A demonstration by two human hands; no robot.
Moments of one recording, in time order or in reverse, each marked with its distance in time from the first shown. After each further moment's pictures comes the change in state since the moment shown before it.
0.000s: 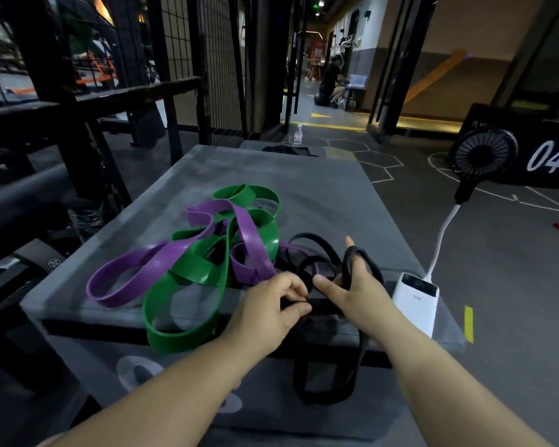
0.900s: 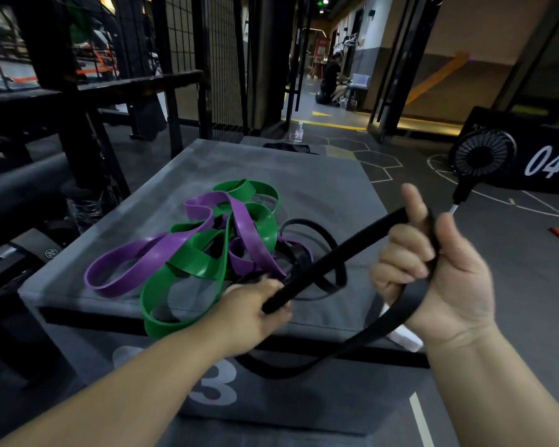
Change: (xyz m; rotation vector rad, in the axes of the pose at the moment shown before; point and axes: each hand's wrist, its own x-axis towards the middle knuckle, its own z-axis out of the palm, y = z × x) left_hand -0.011 -0.013 -0.026 0.098 -0.193 -0.077; right_hand -0.025 -0.018 -0.067 1.708 -0.760 -0.178
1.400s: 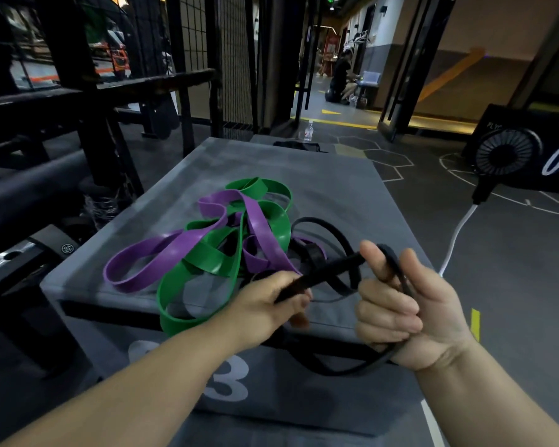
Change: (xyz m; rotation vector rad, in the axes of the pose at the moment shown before) left_hand -0.008 0.017 -0.009 -0.414 -0.076 -0.020; right_hand 0.002 0.037 0.001 0.000 -0.017 0.383
